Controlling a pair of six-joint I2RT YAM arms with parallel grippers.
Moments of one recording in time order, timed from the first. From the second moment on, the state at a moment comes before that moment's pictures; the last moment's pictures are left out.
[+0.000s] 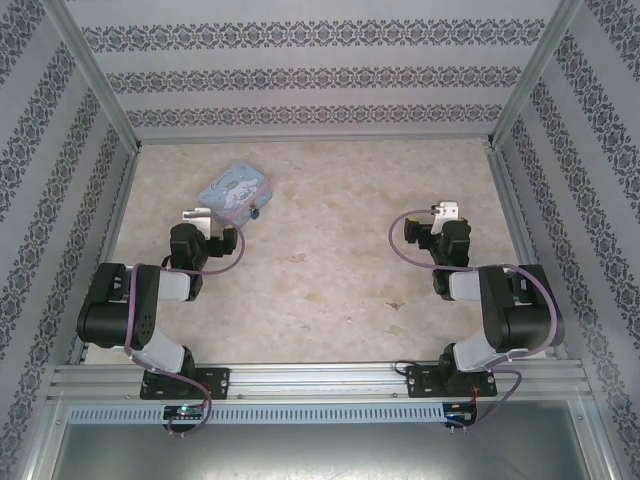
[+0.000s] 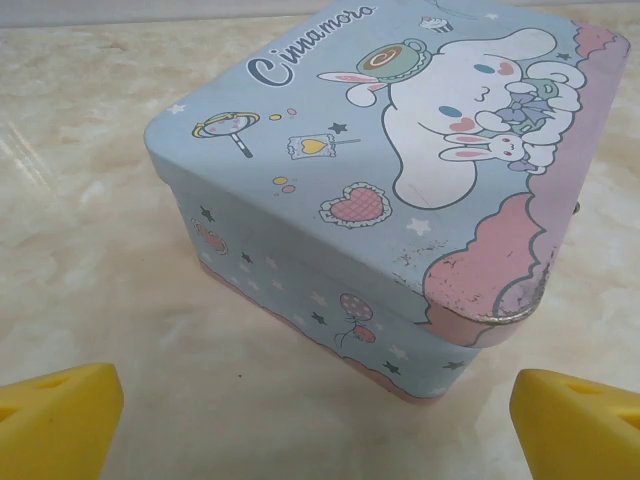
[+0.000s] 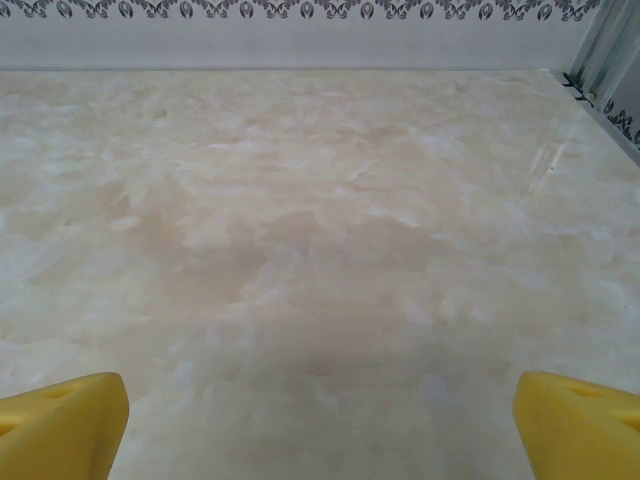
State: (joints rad) left arm 0.00 1.56 0.40 0.74 0.03 0.01; right arm 0.01 1.53 0.38 0.79 0.03 0.02
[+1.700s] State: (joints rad) left arm 0.01 2.02 1.57 -0.11 -0.03 -0.14; right arm 0.00 1.36 0.76 0.10 -0.30 0.39
